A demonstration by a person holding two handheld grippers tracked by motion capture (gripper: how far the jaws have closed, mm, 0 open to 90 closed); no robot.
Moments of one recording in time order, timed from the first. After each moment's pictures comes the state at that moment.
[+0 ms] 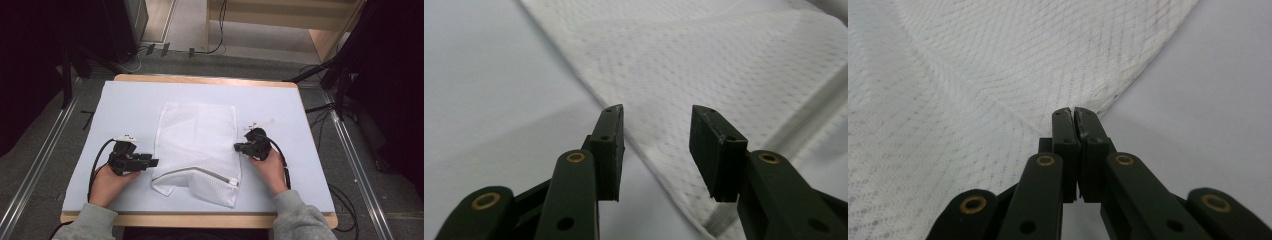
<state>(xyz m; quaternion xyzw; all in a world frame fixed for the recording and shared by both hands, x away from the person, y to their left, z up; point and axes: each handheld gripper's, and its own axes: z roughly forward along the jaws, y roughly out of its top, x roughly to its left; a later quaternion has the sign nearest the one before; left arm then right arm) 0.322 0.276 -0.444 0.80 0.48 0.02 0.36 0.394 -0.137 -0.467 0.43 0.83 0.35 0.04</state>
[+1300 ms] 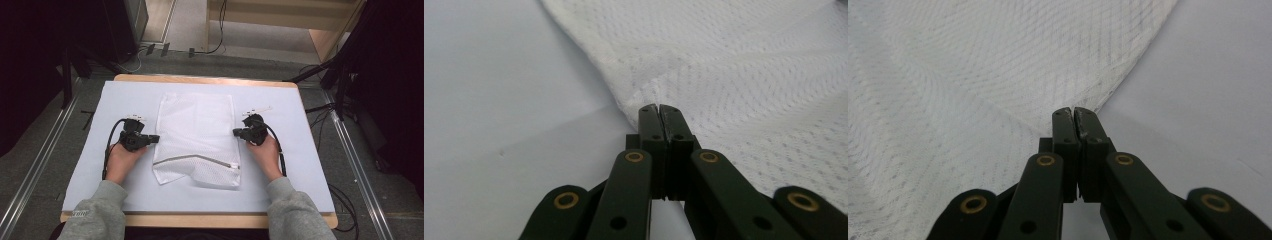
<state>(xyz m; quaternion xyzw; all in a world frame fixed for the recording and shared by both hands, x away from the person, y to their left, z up) 0.395 0.271 -0.454 0.79 0.51 0.06 0.34 0.442 -0.132 -0.467 0.45 0.81 0.36 0.07</state>
